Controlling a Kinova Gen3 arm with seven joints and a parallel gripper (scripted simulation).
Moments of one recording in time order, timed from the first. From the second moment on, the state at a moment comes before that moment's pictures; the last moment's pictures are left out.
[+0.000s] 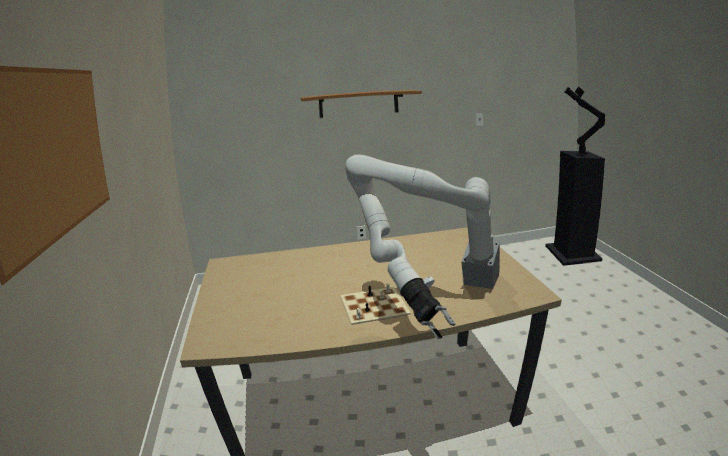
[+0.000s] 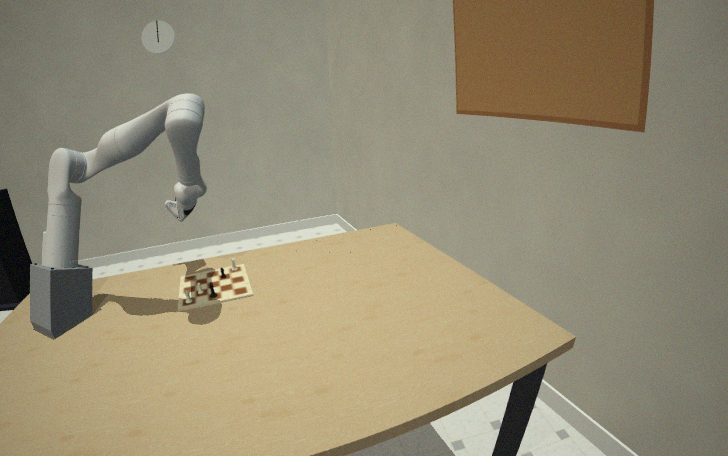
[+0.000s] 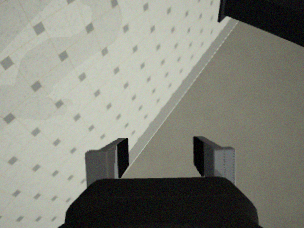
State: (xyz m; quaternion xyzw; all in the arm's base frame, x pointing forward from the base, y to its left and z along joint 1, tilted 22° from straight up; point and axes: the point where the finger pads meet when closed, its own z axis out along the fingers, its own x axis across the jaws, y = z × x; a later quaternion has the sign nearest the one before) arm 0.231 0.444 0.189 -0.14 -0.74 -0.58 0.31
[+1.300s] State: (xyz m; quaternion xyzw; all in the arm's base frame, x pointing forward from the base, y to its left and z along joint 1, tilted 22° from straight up) arm 0.275 0.393 0.147 -0.07 -0.93 -0.31 0.18
